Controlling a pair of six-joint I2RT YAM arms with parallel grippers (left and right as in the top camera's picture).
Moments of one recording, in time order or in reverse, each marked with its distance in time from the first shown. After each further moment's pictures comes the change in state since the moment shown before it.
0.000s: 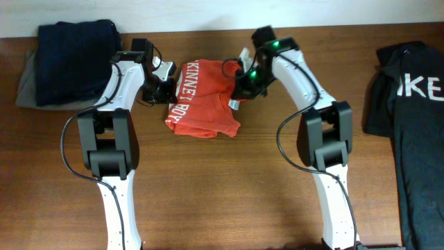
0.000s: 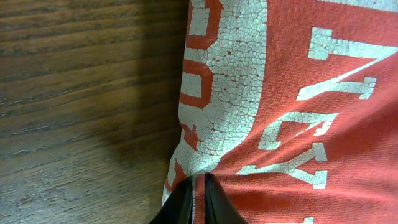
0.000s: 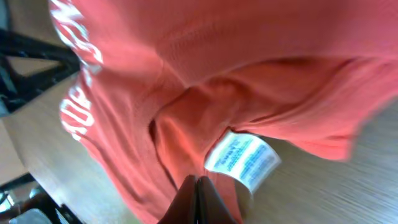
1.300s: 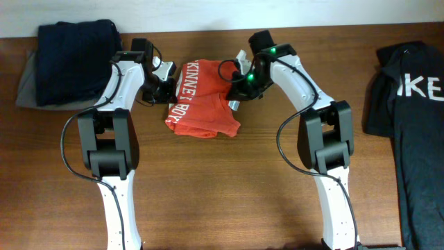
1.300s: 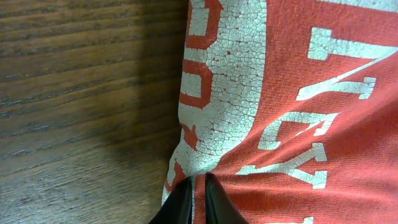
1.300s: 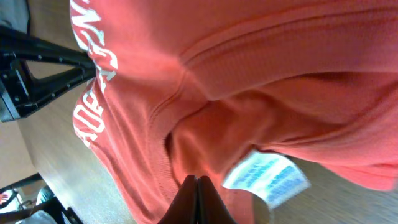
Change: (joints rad) left arm 0.000 0.000 0.000 0.000 0.000 0.000; right arm 0.021 -0.041 -0.093 0.130 -0.042 0.037
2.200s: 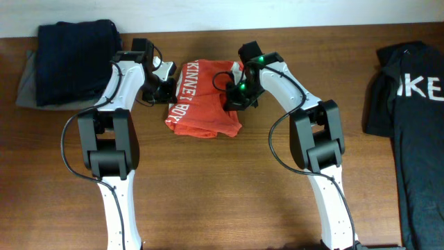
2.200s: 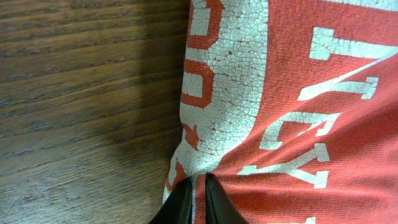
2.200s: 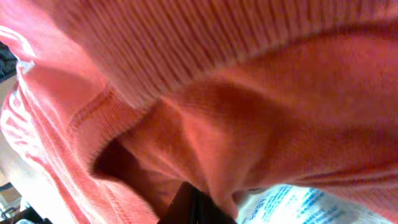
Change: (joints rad) left arm -0.002 0.000 0.000 0.000 -0.011 0.000; right arm 0.038 0.054 -0.030 0.005 0.090 0.039
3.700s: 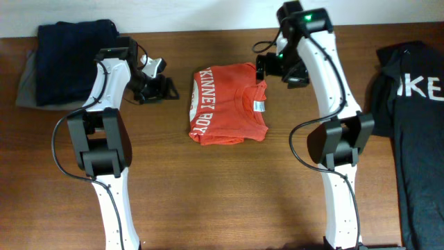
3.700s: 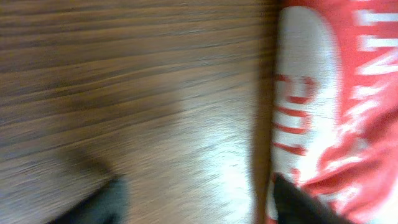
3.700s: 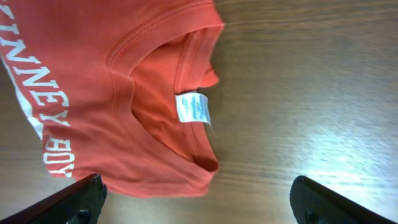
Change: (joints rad) left arm 0.072 0.022 0.073 -0.093 0.178 0.031; right arm -0.152 -0.035 0.543 -0.633 0.365 -0.012
